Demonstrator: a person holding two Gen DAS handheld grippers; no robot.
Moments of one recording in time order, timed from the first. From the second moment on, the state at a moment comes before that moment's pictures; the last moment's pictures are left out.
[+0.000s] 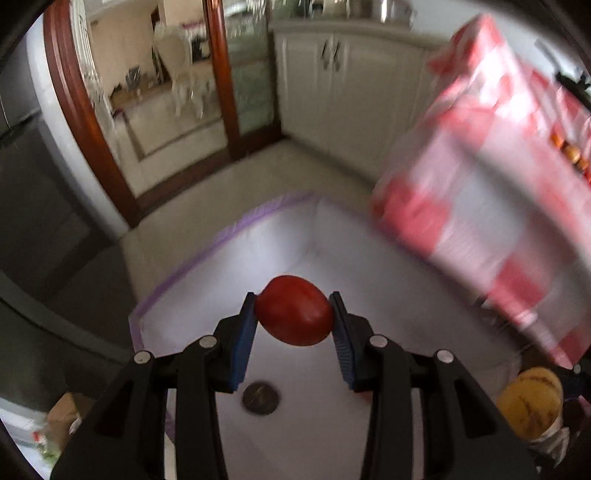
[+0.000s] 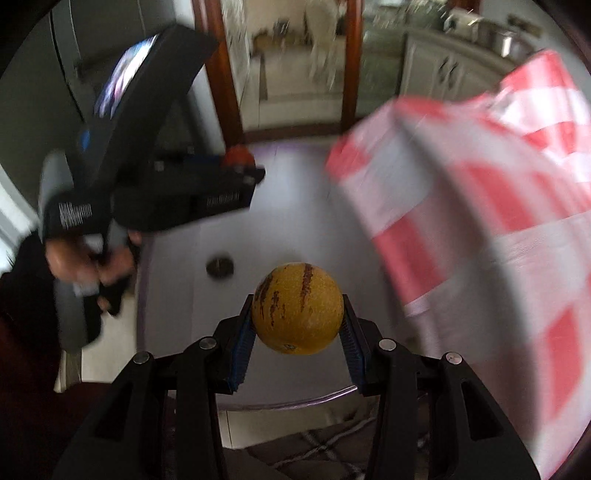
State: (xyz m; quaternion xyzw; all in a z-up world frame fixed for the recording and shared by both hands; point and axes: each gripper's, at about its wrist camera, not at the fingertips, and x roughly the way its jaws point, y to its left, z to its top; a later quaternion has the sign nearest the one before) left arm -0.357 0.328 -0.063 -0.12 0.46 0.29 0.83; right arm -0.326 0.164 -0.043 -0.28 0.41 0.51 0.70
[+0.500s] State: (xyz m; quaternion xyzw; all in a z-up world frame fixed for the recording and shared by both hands) left arm -0.347 0.347 -0.150 -0.11 0.59 0.28 0.75; right arm -0.383 0.214 -0.130 -0.40 0.47 0.53 0.58
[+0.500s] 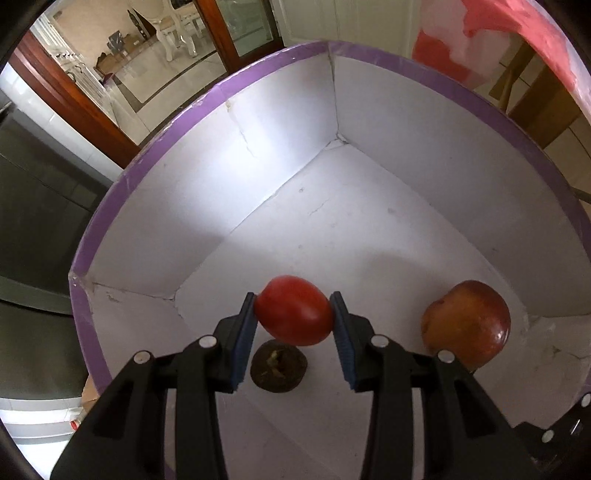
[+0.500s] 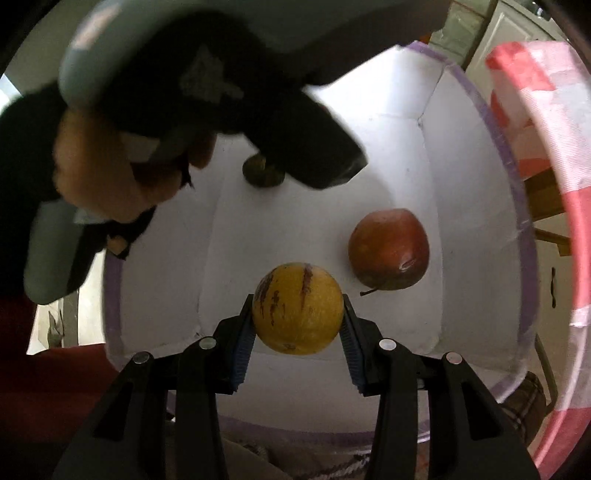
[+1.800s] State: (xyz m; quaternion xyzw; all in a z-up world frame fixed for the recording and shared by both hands) left arm -0.013 0.043 0.044 -0.14 0.36 0.03 0.92; right arm -0.031 -0.199 0.070 0.03 0.35 0.06 0.94
